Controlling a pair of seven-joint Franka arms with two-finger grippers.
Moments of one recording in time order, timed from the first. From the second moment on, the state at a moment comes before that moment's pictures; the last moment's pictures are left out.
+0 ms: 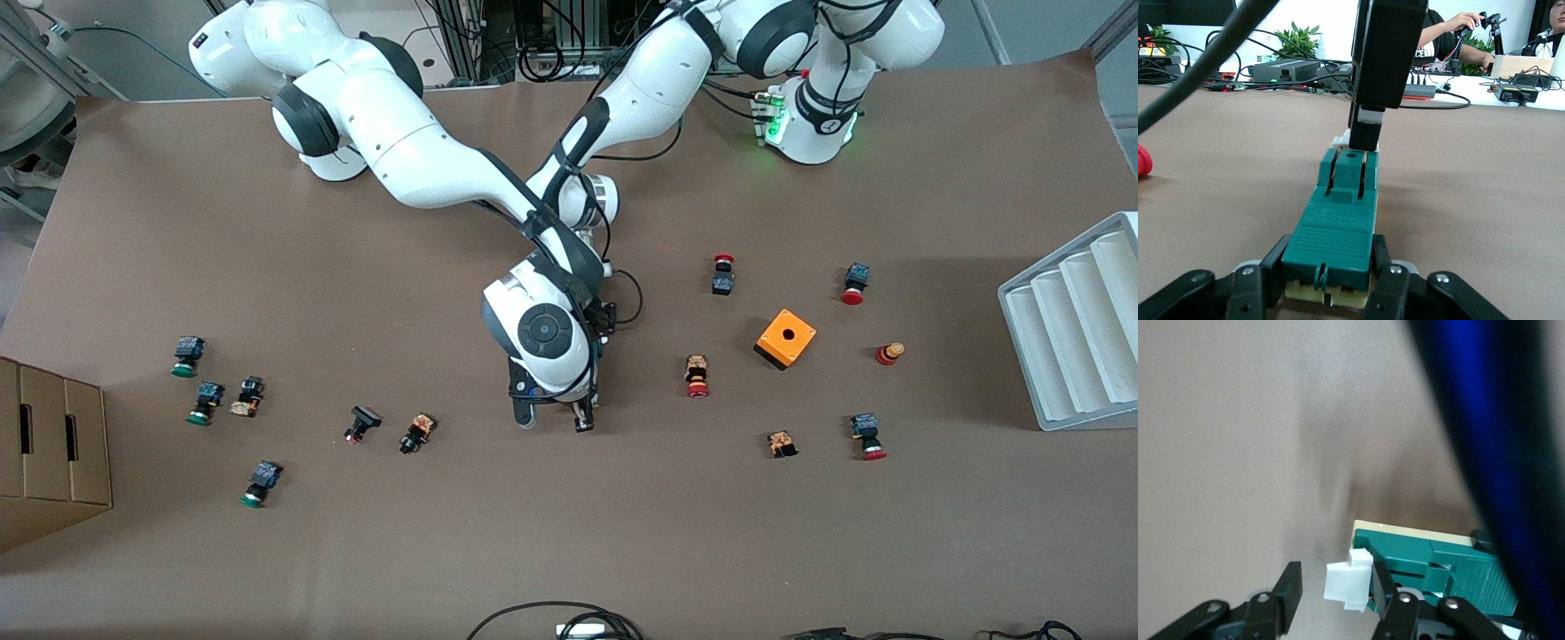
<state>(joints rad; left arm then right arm) -1.08 0.92 -0.01 -1.73 1.75 1.99 -2.69 0.78 1.07 -0.15 -0.97 0.24 2.14 2.04</state>
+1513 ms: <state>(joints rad) -1.08 0.92 -0.01 -1.73 1.75 1.99 -2.69 0.78 1.08 -0.15 -0.97 0.24 2.14 2.05</state>
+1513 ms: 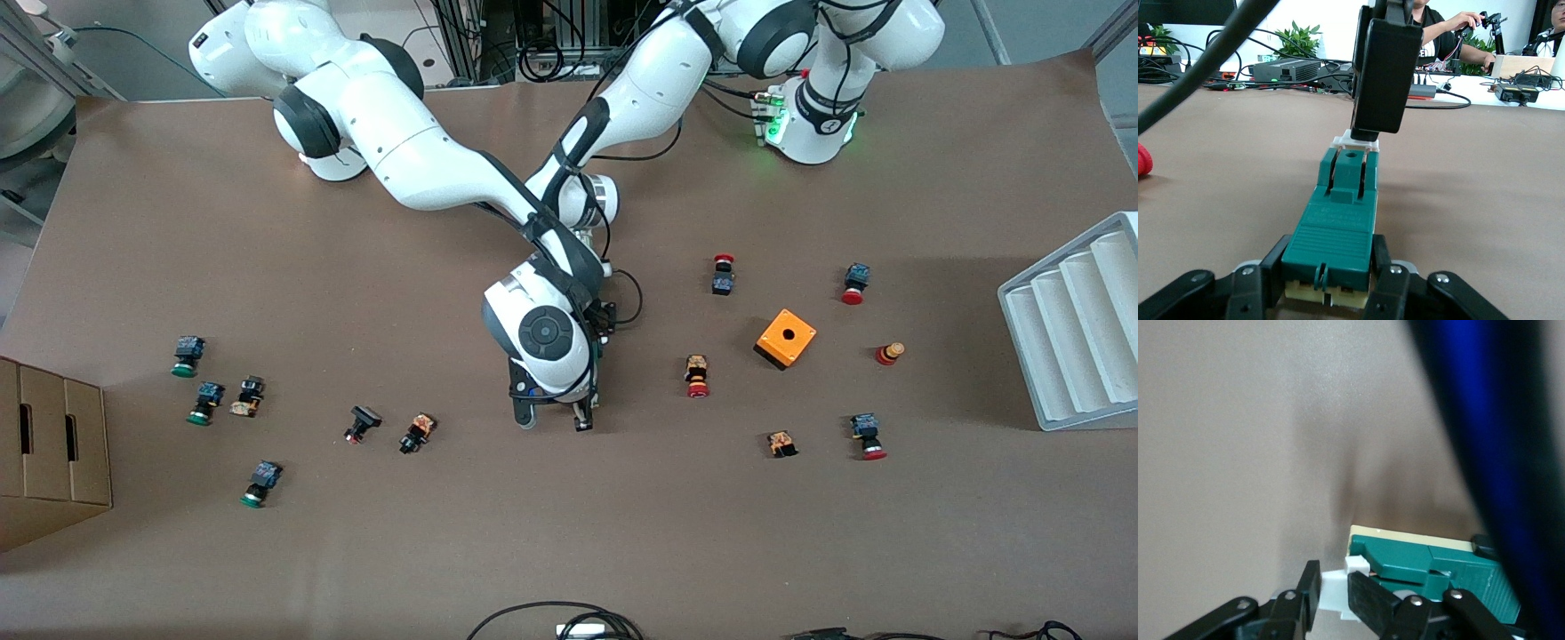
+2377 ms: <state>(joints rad) -1.08 0.92 -0.01 -1.73 1.75 1.99 -2.69 0.77 1.06 -0.15 -0.98 0.24 2.13 2.05</state>
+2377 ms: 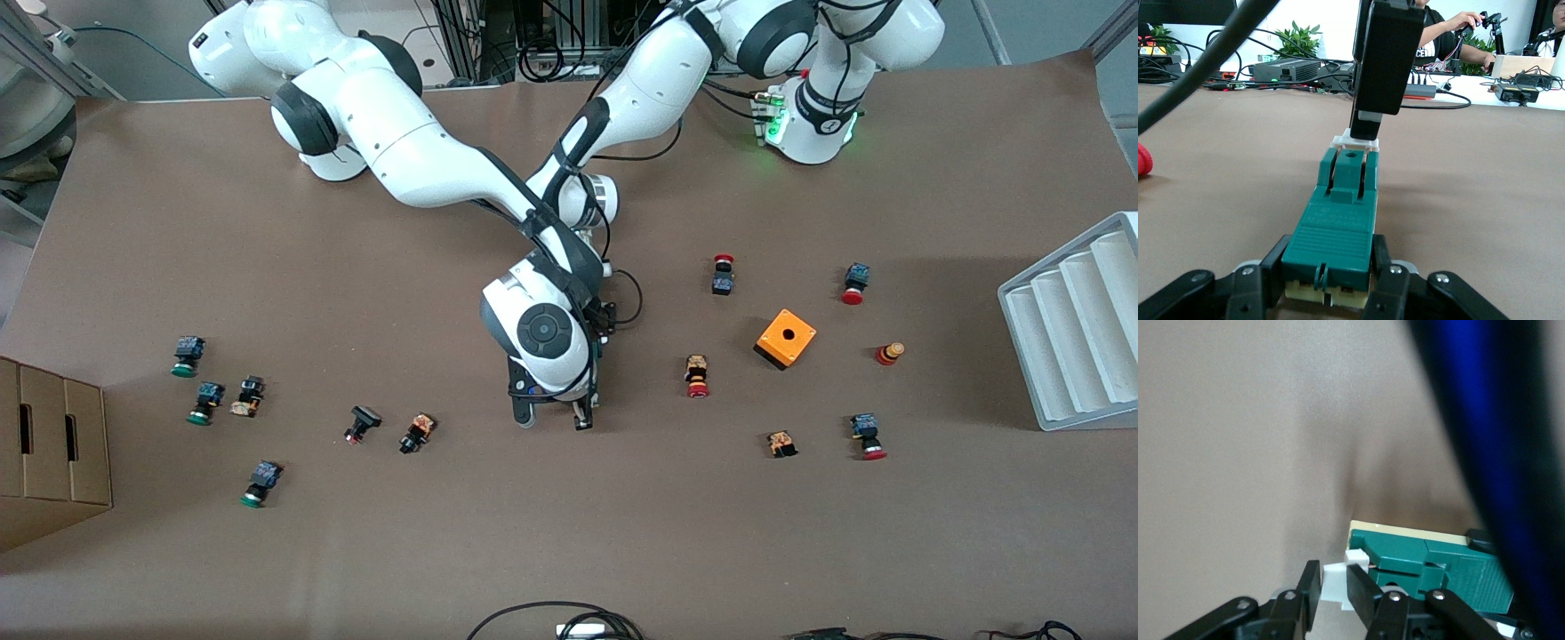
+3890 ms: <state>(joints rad) -1.08 0.92 -0.01 -1.73 1.75 1.99 -2.69 0.78 1.02 -0.15 -1.03 0.24 2.17 2.04</state>
